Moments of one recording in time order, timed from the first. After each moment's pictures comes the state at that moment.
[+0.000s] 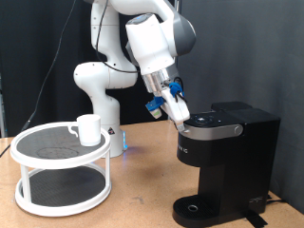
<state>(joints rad) -0.06 -0.09 0.07 -2.30 0.49 2.38 2.27</state>
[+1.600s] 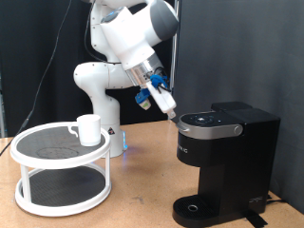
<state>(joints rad) -0.09 -0.20 -0.02 -2.36 0.72 2.20 2.11</state>
